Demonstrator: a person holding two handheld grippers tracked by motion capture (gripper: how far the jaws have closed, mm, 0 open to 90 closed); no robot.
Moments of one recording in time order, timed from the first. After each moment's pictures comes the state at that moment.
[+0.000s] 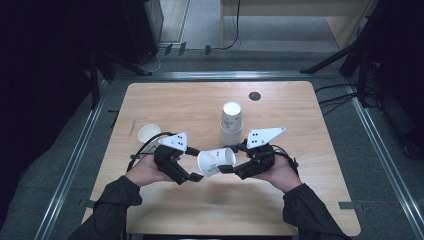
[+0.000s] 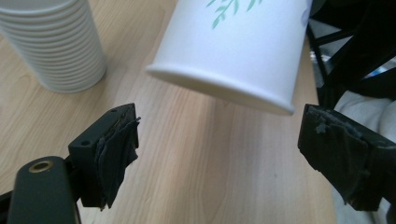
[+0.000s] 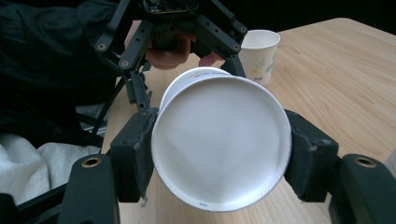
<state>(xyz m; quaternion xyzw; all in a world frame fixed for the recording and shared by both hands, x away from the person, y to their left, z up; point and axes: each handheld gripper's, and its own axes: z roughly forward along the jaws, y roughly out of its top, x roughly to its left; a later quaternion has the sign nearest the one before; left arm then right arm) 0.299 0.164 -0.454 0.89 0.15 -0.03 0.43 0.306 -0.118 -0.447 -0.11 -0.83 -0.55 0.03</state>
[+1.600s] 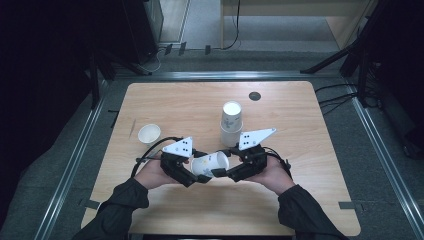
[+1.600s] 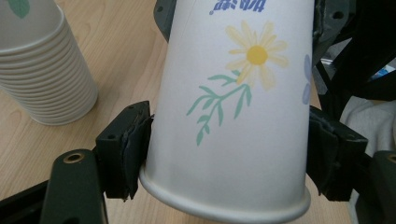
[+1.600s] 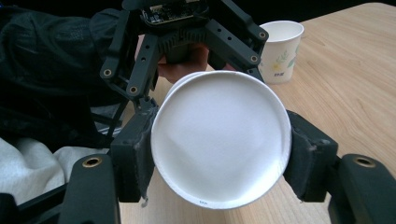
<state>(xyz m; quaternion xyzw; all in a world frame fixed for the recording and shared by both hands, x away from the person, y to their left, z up) 0.291 0.152 -0.462 0.88 0.11 0.00 0.46 0.304 -0.101 -0.455 -0.11 -0.83 -0.54 0.07</state>
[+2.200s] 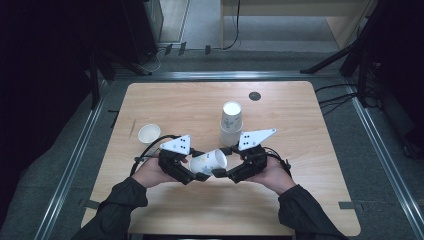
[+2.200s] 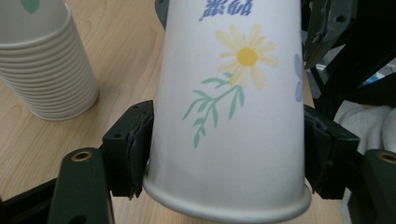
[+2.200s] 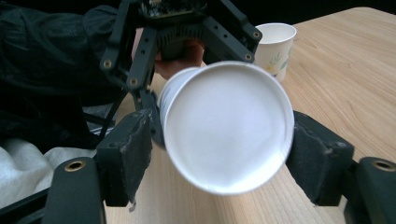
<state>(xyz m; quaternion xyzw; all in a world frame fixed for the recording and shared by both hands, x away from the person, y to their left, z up) 0.296 0.159 -0.458 0.88 0.12 -0.02 0.46 0.303 -0.102 -0.454 -0.12 -0.83 -0.54 0.05</state>
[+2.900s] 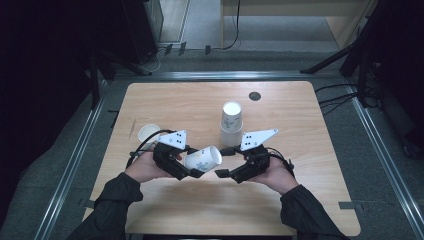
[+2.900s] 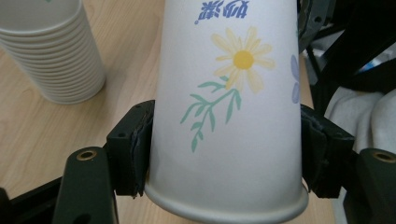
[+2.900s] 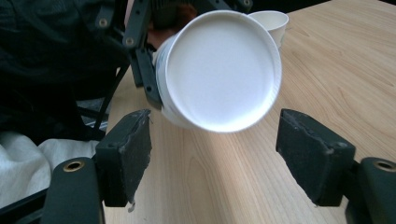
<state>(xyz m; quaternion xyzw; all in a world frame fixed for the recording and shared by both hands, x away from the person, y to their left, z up) 0.304 0.168 -0.441 0.90 0.12 -0.02 0.42 0.304 -0.108 -0.456 -0.13 -0.84 -0.53 0.05</state>
